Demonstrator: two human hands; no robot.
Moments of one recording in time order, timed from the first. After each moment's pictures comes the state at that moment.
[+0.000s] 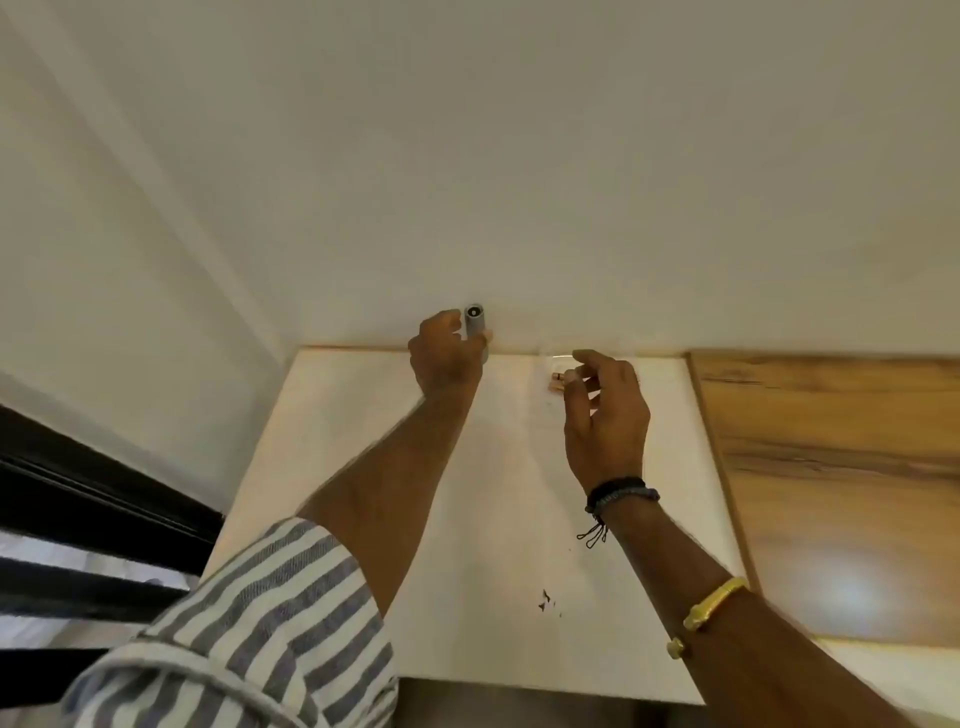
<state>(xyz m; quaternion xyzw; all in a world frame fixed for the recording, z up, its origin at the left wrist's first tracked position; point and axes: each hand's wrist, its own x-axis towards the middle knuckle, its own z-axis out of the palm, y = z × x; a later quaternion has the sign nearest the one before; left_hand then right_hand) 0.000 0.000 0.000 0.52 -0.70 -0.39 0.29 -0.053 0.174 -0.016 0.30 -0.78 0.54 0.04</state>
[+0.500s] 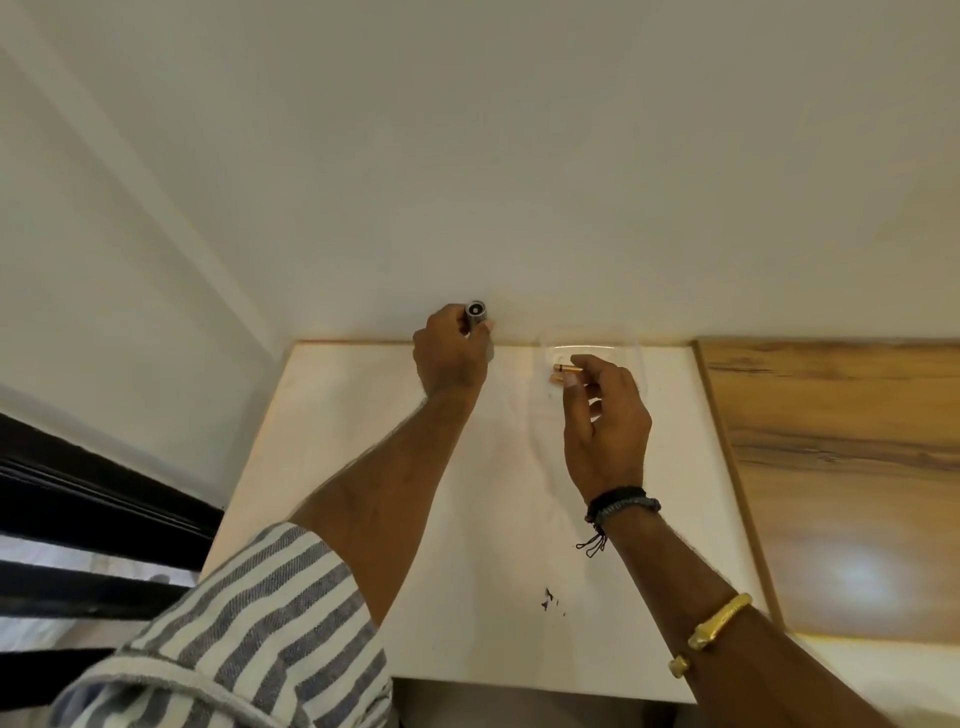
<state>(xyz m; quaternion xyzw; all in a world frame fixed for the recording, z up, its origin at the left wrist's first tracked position) -0.005 0.007 -0.006 0.48 -0.74 -0.34 0.32 -0.047 0.178 -0.026 0.26 -0.77 0.58 0.02</state>
